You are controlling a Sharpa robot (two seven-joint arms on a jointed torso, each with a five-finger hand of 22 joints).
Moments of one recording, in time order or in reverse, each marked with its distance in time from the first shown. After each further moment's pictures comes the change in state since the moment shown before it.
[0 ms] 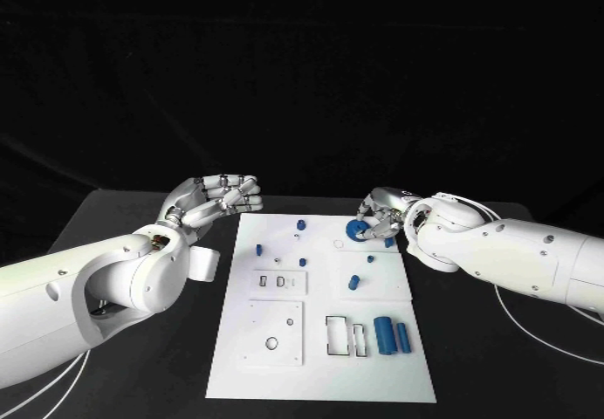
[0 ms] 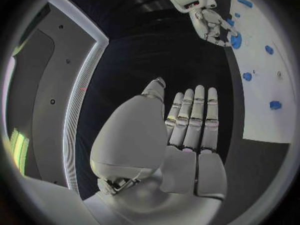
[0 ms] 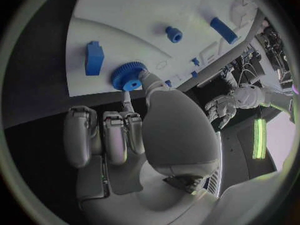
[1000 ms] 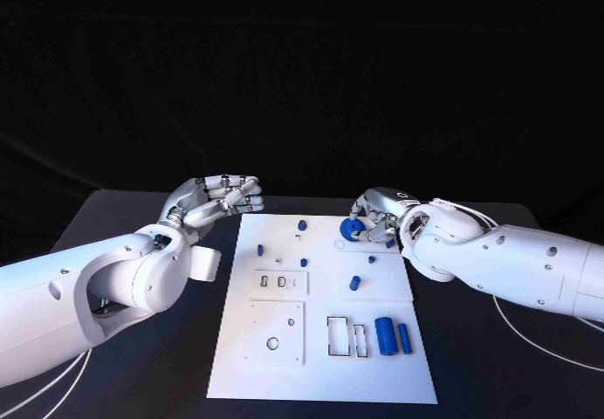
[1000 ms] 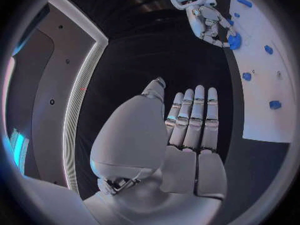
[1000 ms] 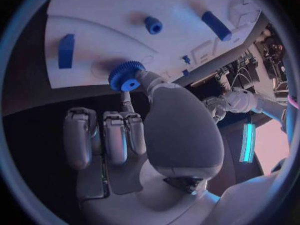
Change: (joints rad) left arm 0.000 -0.001 0.000 -0.001 0.000 0.000 -0.005; left_hand 0.000 0.000 0.000 0.000 0.000 0.000 0.000 0.000 0.000 0.000 0.000 0.000 0.000 0.000 0.000 0.000 0.000 0.000 0.000 0.000 0.000 -0.001; right arm -0.007 -0.016 0.000 0.099 -0.096 -0.104 -0.002; right_hand 0.012 -0.018 0.204 -0.009 0.013 0.070 0.002 0.022 0.004 0.003 -0.011 0.000 0.000 -0.004 -0.004 0.000 0.000 -0.015 0.004 -0.011 0.029 0.000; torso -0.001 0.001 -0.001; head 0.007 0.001
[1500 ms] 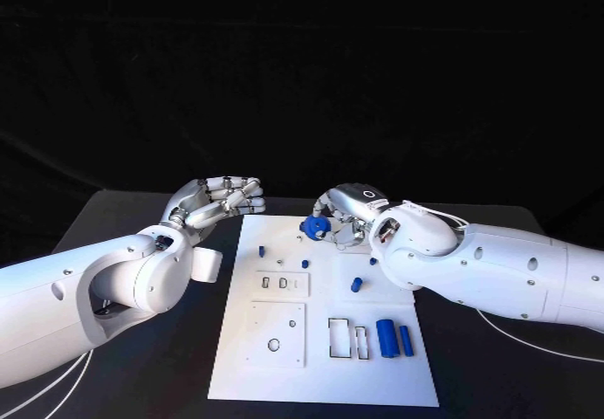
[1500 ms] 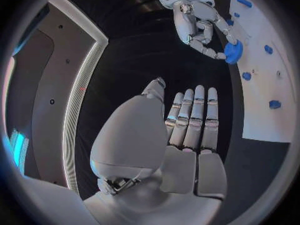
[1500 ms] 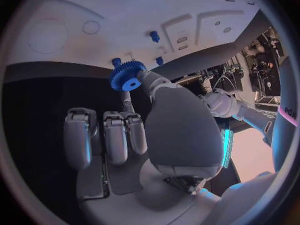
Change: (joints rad) left arm 0.000 0.001 0.000 0.000 0.000 0.000 -0.001; left_hand 0.000 0.000 0.000 0.000 0.000 0.000 0.000 0.000 0.000 0.000 0.000 0.000 0.000 0.000 0.000 0.000 0.000 0.000 0.000 0.000 0.000 0.000; right arm 0.017 0.073 0.001 0.111 -0.157 -0.066 -0.033; right_hand -0.015 -0.005 0.004 0.004 -0.013 0.003 -0.003 0.000 0.014 0.000 0.000 0.000 0.000 0.004 -0.004 0.000 0.000 0.000 0.000 0.000 0.005 0.000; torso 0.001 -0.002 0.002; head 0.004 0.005
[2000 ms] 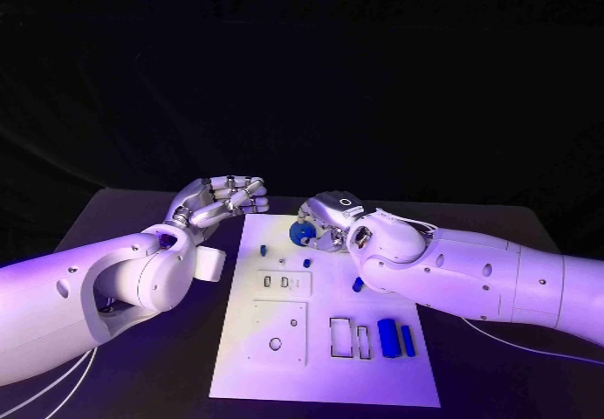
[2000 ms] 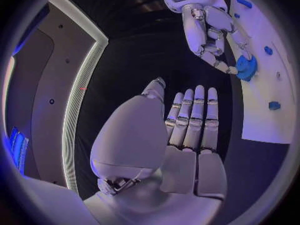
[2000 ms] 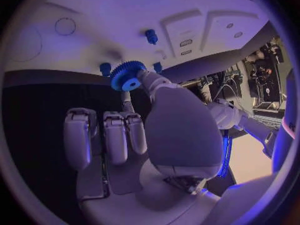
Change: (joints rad) left arm 0.000 0.003 0.000 0.001 0.000 0.000 -0.002; left_hand 0.000 0.000 0.000 0.000 0.000 0.000 0.000 0.000 0.000 -0.004 0.004 0.000 0.000 0.000 0.000 0.000 0.001 0.000 0.000 0.000 0.000 -0.002; right arm -0.033 0.130 -0.008 -0.114 -0.063 0.006 -0.026; right_hand 0.000 0.000 0.003 -0.003 -0.003 0.001 -0.001 -0.001 0.002 0.000 0.000 0.000 0.000 0.000 0.000 0.000 0.000 0.000 0.000 0.000 0.004 0.000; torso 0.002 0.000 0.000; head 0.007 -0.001
